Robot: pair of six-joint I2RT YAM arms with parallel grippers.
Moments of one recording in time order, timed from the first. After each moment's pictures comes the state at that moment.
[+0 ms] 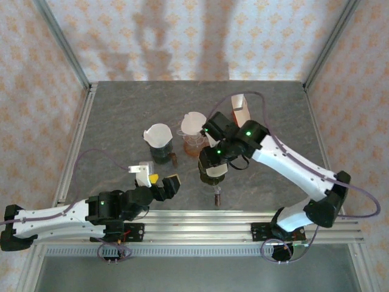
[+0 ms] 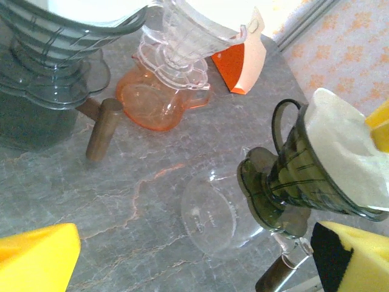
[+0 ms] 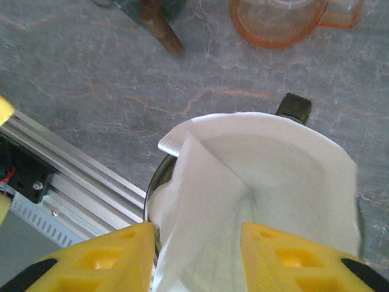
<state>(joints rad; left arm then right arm) -1.28 0.59 0.50 -0.46 -0.69 -1.00 0.89 1.41 1.51 -1.21 -0.08 0.46</state>
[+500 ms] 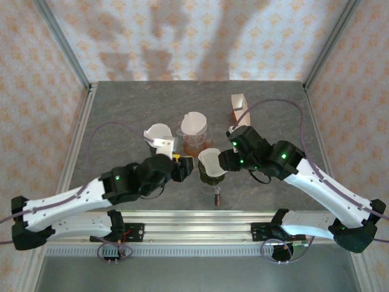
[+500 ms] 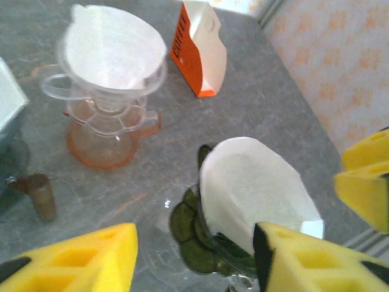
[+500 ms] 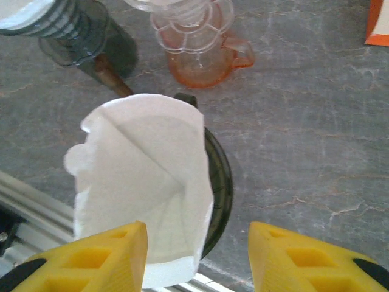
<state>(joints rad) -1.11 1.03 1.01 -0.58 -0.46 -0.76 0.89 1.10 1.26 -1.10 0.14 0.53</state>
